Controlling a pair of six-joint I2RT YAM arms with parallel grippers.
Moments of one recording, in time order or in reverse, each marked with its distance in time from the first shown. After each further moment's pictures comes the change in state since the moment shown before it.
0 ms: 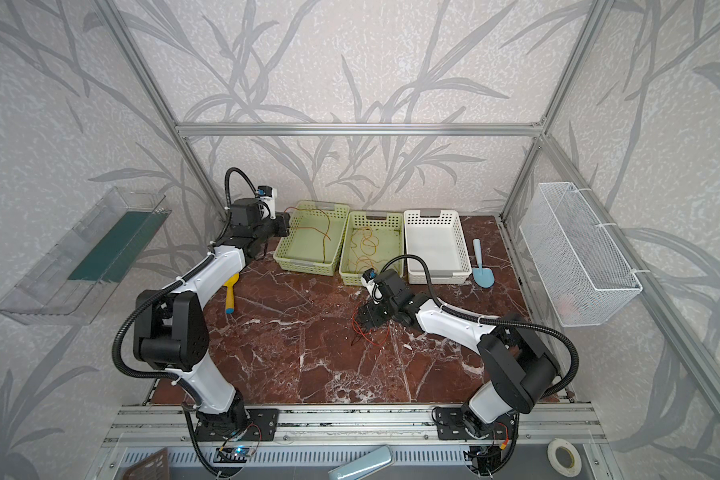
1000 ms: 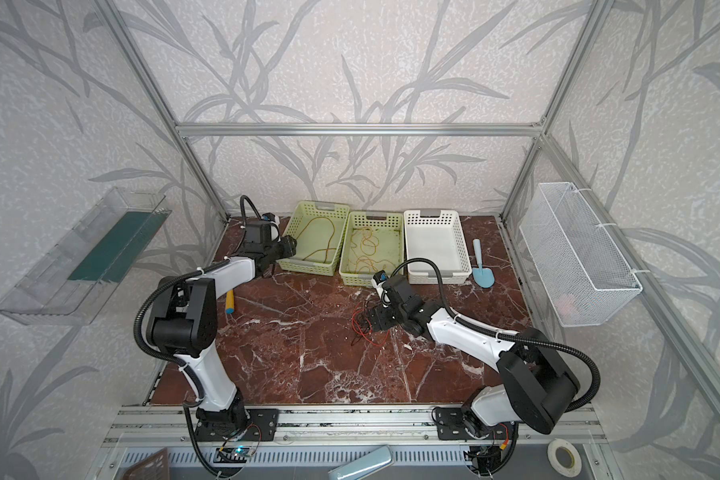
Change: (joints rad) left arm -0.002 0.103 -0.131 0.045 -0.102 -0.114; right arm -0.006 -0.127 -0.087 -0.021 0.103 0.043
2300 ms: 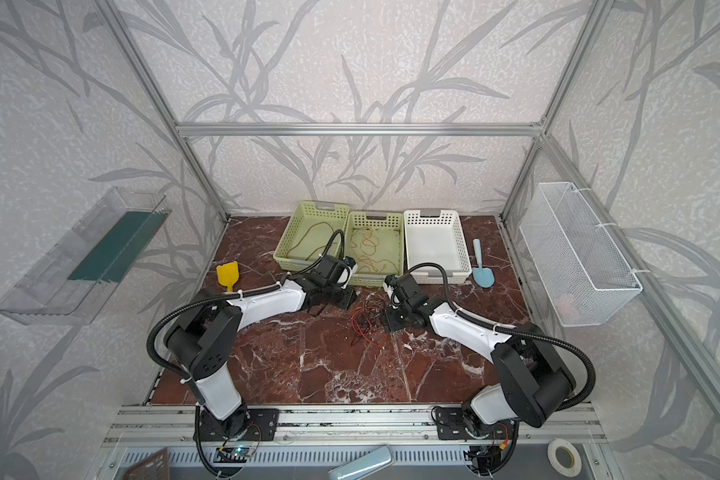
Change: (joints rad) left arm -0.570 -0.044 -0.088 -0.309 0.002 0.050; right arm -0.084 0.031 -0.002 -0.132 -0.075 0.032
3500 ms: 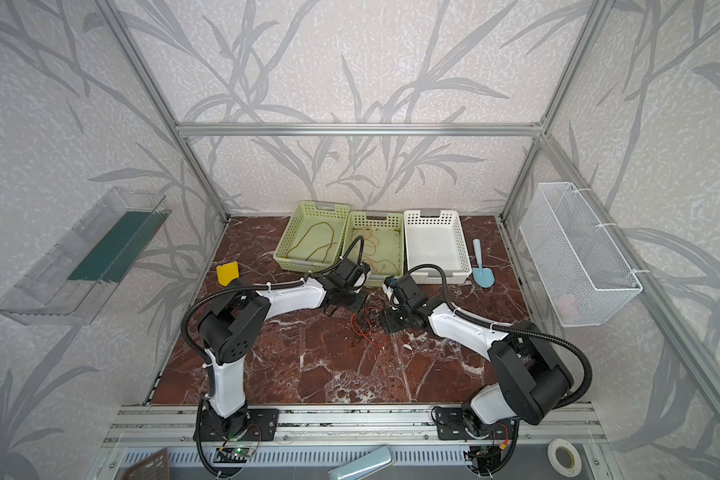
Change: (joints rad) left arm -0.063 0.152 0.113 -0.051 -0.100 0.068; right arm -0.002 0.030 -0.005 0.032 -0.020 0.004
